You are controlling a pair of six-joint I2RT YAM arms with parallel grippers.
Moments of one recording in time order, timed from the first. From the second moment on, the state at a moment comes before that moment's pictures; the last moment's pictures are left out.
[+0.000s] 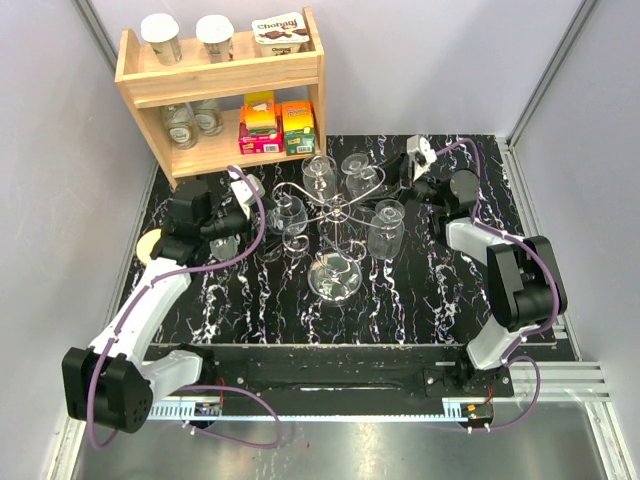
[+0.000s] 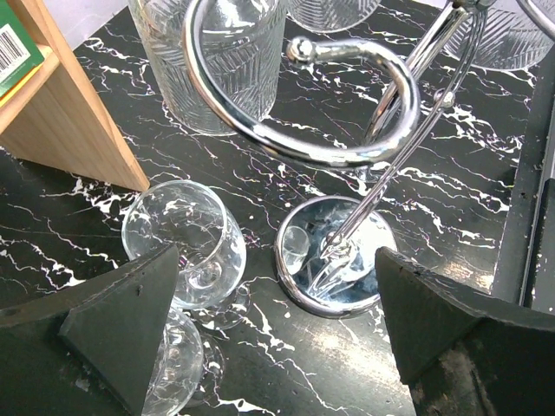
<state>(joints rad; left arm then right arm) -0.22 1.09 0.87 -0.10 0.87 0.23 0.22 1.68 0.95 1.27 -1.17 0.51</state>
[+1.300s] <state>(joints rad) -0.20 1.09 0.87 -0.10 0.87 0.24 0.19 1.55 0.80 1.27 -1.14 0.46</state>
